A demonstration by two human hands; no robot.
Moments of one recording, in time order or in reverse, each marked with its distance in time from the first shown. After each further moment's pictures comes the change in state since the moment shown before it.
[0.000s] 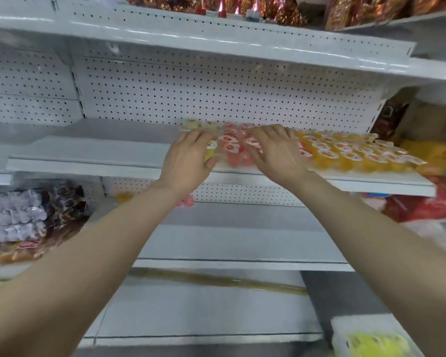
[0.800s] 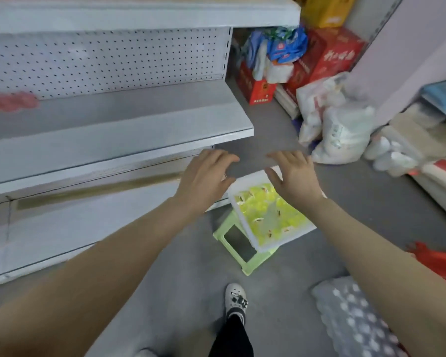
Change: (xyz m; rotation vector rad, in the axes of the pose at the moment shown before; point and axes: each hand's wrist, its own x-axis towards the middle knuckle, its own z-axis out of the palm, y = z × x) left_hand -0.187 0.343 0.248 -0.399 -0.511 0.241; right_hand -0.479 0.199 -0.075 -0.061 -0.384 0.465
